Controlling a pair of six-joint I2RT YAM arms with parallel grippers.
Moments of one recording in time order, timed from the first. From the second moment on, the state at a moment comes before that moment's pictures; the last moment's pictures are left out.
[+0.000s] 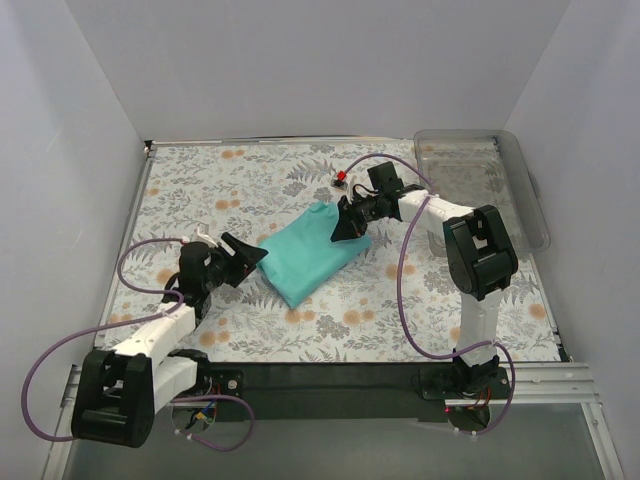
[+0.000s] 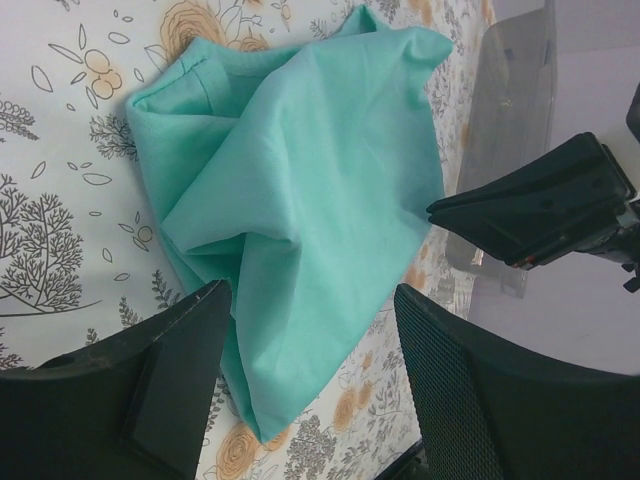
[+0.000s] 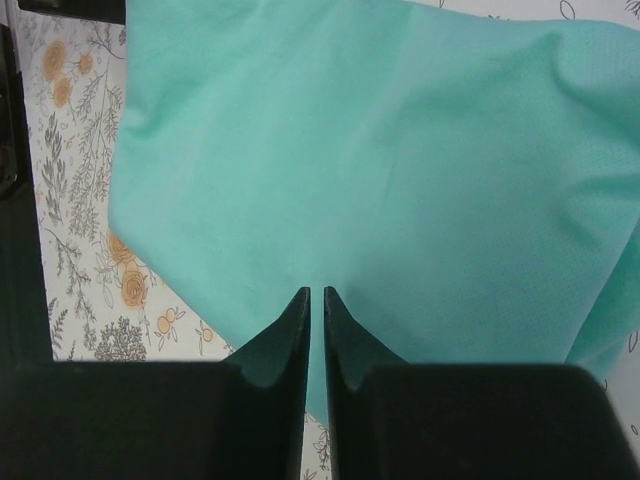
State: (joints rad) left arm -0.15 1.03 0.31 0.26 0.32 -1.00; right arm 0.45 1.99 1.37 -0.31 -0.92 -0.27
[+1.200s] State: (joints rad) left arm -0.13 1.40 0.32 0.51 0.21 -1.17; right arm 0.39 1.99 1.28 -0.35 -0.84 -0.32
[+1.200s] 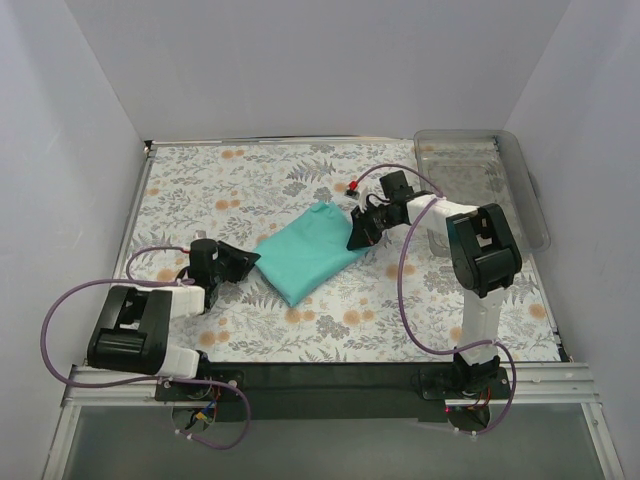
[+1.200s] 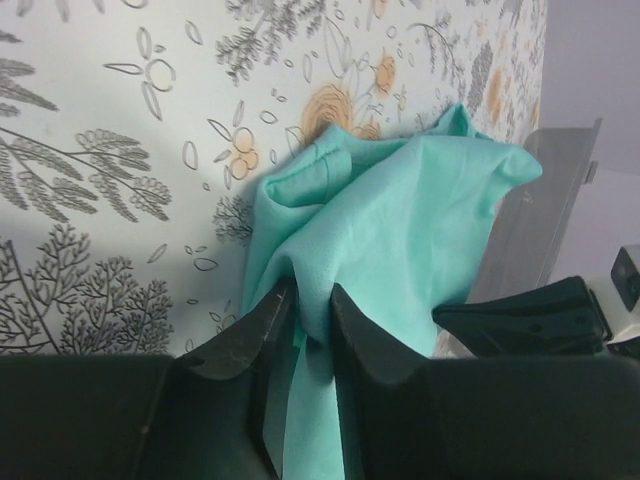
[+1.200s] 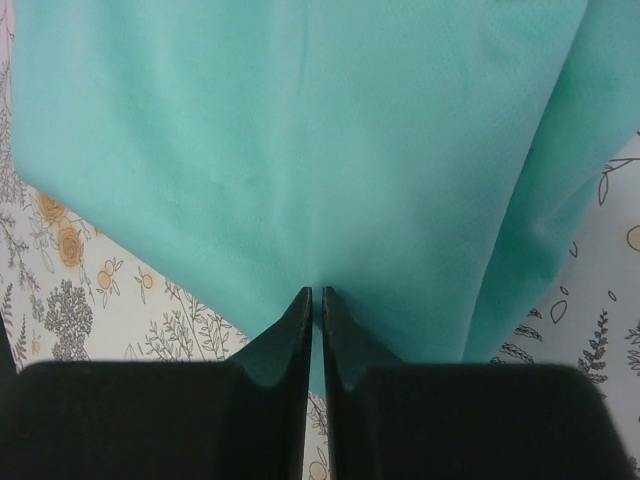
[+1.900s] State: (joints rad) left arm -0.03 1.48 0.43 0.49 0.27 -1.05; right arm 0.37 2.04 1.28 -0.36 -0.85 -0.35
